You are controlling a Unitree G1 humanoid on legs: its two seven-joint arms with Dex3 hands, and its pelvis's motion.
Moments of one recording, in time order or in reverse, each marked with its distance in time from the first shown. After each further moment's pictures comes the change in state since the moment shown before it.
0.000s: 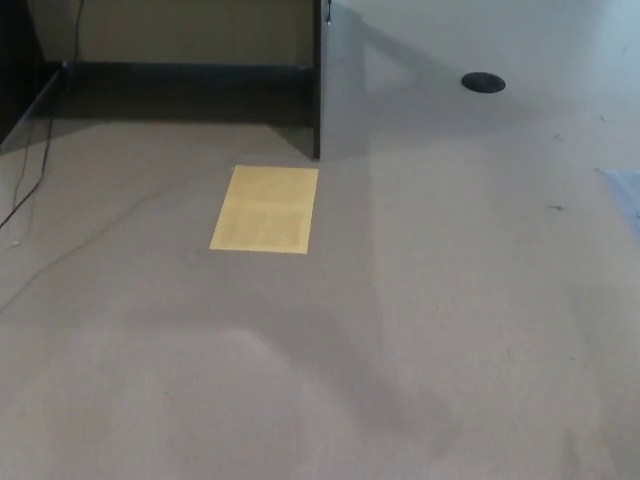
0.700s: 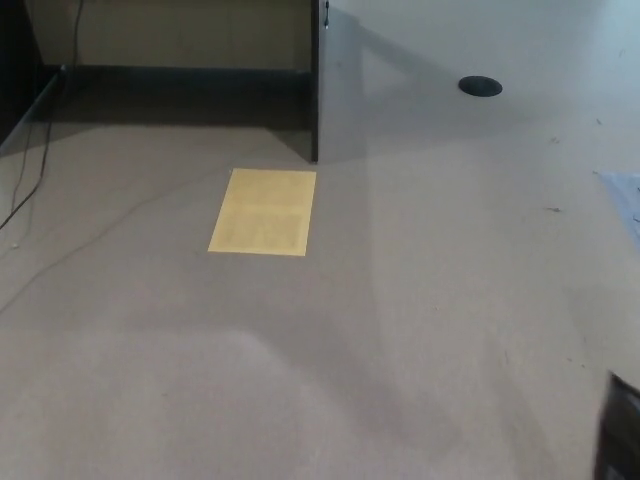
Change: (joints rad) left_arm 0.052 -0.011 0.017 0.045 0.031 -0.256 0.203; right_arm 0.005 -0.004 0.016 0.067 -0.024 -0.095 -0.035
